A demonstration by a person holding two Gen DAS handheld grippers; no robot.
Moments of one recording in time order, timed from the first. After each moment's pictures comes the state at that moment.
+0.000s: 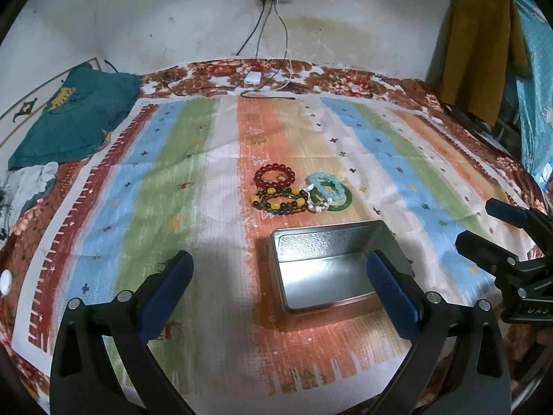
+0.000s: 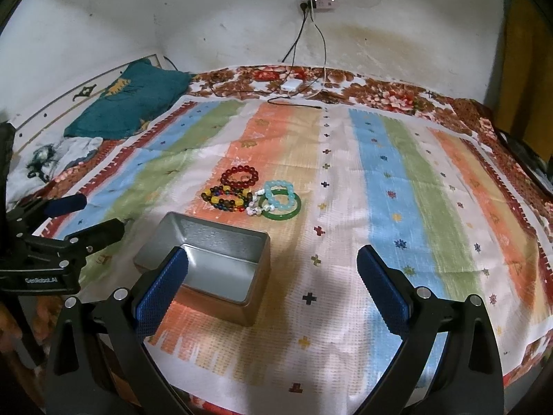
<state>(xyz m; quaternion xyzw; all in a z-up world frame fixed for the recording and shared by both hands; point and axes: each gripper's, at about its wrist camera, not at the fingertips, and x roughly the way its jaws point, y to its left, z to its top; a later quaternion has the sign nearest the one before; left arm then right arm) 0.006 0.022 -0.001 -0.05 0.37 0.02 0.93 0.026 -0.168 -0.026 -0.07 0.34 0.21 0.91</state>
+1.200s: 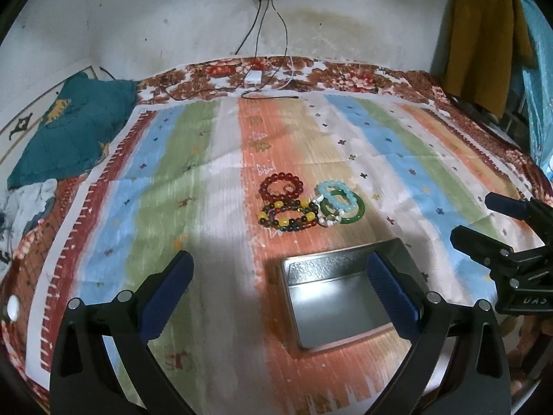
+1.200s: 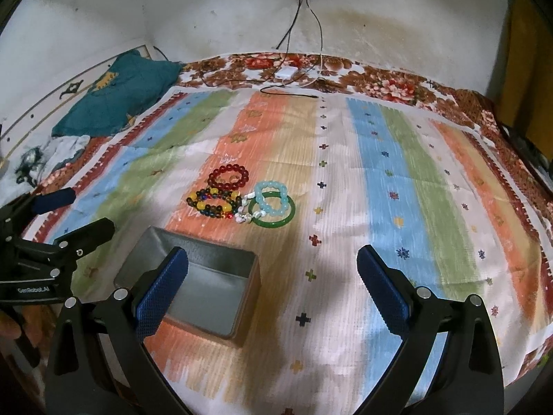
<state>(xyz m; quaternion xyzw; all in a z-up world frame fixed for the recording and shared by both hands) 0.045 0.028 0.000 -0.03 0.38 0.03 0.92 0.072 -0.154 -0.027 -0.07 0.37 0.20 0.90</state>
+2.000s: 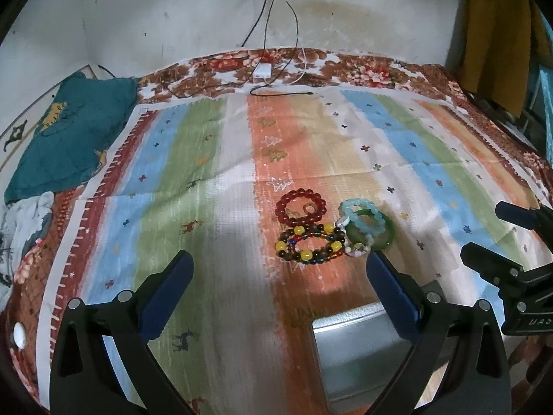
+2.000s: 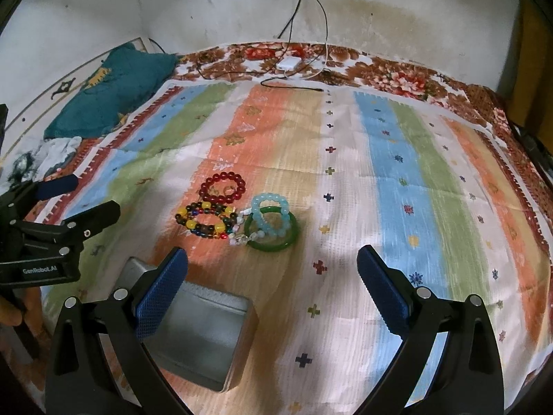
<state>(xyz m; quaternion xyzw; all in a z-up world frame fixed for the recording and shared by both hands) 0.110 0.049 -0.004 -0.02 0.40 0.04 0.91 0.127 -0.137 -0.034 -0.07 0.40 0.20 0.89</state>
